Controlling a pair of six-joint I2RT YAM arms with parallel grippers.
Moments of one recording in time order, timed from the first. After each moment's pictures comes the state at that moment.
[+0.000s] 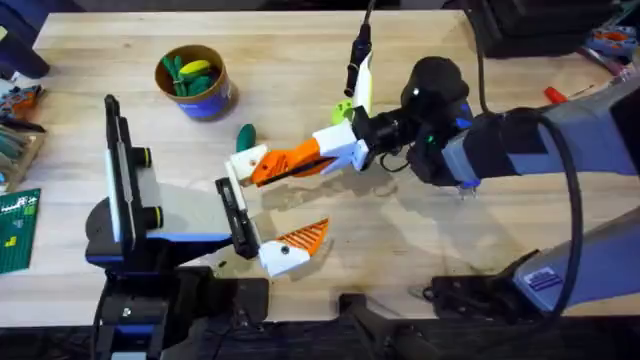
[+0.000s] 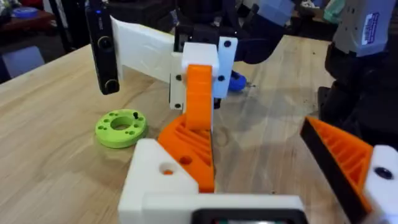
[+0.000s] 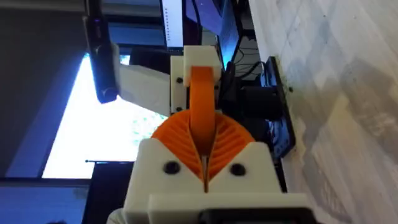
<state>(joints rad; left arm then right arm) 0.01 0.01 0.01 -0.14 1.19 0.07 0.52 1.77 0.61 1.12 -1.36 1.43</state>
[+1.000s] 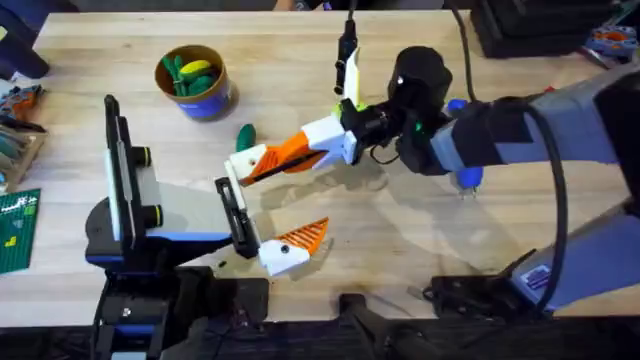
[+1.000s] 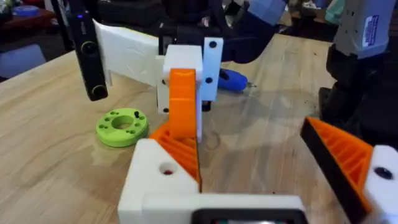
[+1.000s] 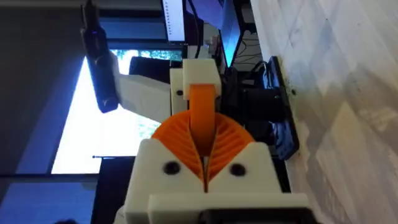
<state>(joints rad) 0.01 0.01 0.01 -0.14 1.19 0.06 0.55 1.82 0.70 1.03 -1.37 1.43</state>
